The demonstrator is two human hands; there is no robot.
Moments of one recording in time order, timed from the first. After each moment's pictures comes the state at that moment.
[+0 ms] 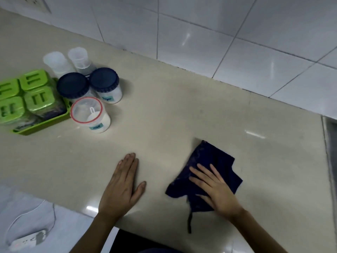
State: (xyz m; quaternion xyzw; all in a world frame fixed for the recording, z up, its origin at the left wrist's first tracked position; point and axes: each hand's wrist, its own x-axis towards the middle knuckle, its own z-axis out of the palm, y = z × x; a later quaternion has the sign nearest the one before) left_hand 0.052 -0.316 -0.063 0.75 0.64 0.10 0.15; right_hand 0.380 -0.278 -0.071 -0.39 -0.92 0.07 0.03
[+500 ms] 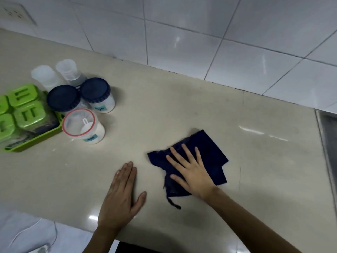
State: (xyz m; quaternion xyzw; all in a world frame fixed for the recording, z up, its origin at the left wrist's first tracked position) left_hand 0.052 -0.315 -0.063 0.75 0.64 0.08 0.15; right_hand 0.310 -0.231 -0.070 -0.46 -0.89 0.06 -0.03
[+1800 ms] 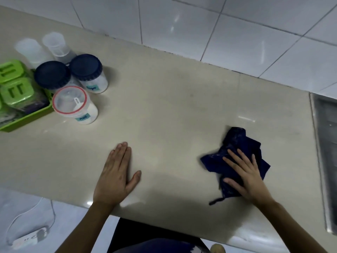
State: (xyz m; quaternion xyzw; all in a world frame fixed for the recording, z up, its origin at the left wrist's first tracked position) left_hand 0.052 -0.317 -0.068 0.76 0.63 0.09 0.13; right_hand 0.480 -0.308 -0.058 -0.58 -0.80 0.14 0.03
